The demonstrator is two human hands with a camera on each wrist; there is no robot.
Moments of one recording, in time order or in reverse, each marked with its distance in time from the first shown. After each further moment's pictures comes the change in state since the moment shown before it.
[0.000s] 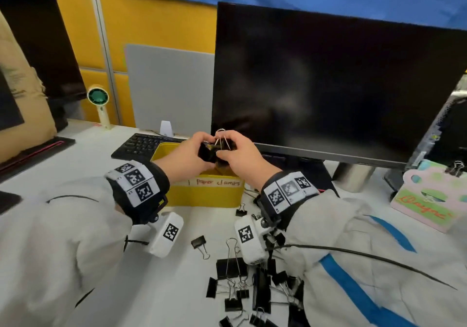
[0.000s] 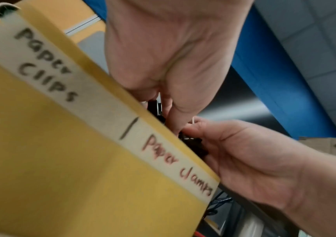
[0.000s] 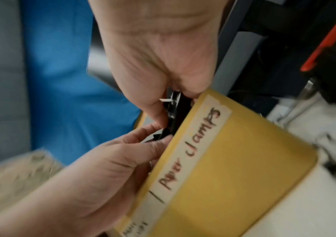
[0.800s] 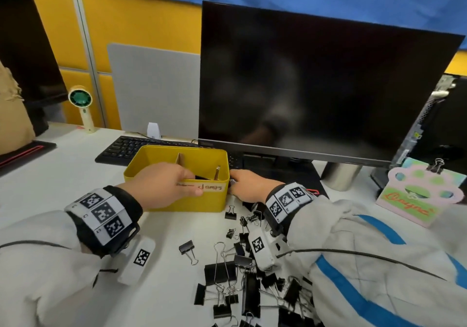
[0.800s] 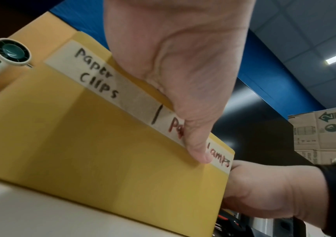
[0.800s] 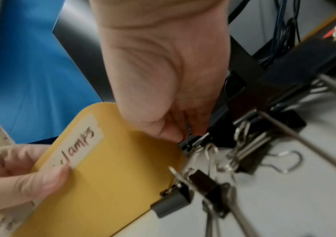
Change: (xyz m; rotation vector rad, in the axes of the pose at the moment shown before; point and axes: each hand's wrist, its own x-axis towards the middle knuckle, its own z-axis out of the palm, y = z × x) left_hand -0.022 -0.024 0.002 0.523 -0.188 0.059; right_hand 0.011 0.075 -0.027 -0.588 -0.374 0.183
